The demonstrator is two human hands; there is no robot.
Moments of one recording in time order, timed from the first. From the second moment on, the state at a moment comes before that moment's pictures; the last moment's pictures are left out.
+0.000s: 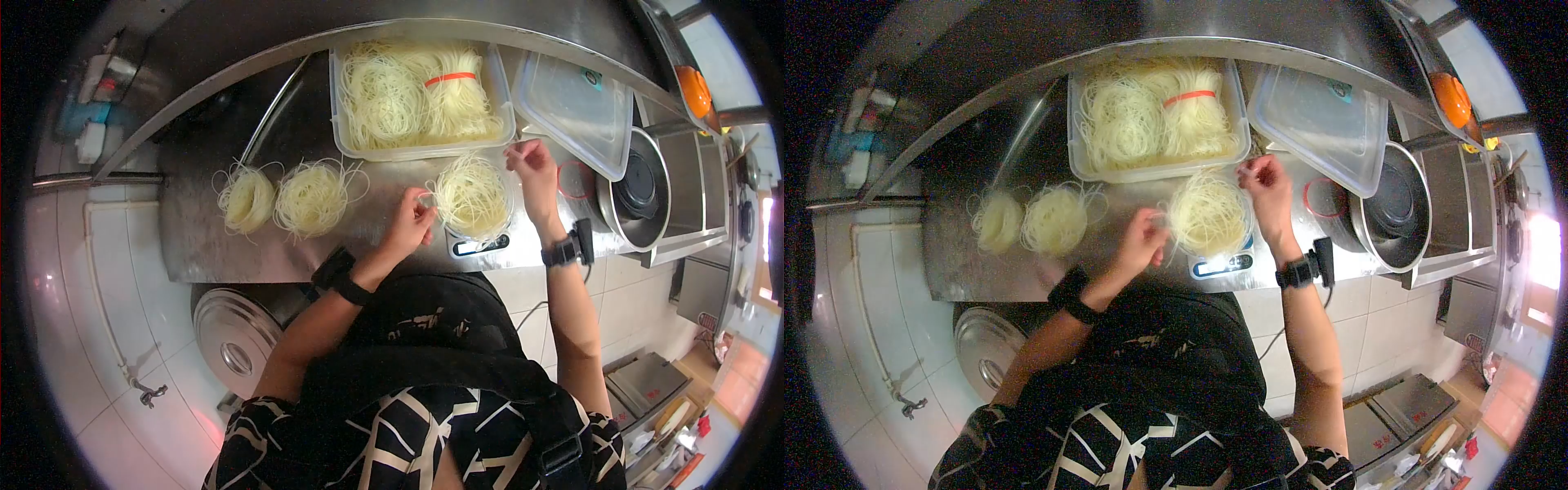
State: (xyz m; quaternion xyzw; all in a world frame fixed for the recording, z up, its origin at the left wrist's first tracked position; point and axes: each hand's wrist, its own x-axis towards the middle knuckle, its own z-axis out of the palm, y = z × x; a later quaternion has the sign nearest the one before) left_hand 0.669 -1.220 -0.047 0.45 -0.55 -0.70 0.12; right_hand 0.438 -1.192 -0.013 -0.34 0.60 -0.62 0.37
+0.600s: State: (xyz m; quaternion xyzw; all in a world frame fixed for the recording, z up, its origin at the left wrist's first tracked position) left_hand 0.603 -1.207 -0.061 0.21 -0.95 -0.23 0.09; right_hand 0.425 -1.086 -0.067 -0.34 0.76 -0.40 0.37
